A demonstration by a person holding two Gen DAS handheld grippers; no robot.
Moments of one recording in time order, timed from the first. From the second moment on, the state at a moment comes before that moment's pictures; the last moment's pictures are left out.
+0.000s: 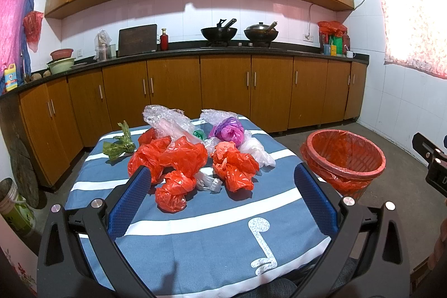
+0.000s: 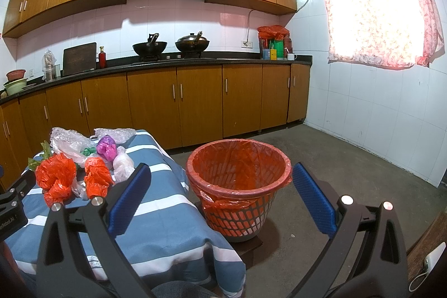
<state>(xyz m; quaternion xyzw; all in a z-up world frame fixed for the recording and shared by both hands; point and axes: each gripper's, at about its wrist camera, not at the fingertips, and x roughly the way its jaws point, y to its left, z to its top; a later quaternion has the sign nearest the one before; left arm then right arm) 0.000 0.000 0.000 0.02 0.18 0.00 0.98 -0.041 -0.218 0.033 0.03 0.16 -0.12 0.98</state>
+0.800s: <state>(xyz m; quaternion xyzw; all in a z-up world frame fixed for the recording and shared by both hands) 0.030 0.071 -0.020 -0.01 0.22 0.09 0.97 0.036 -0.183 0.017 0.03 0.22 -0.02 0.97</state>
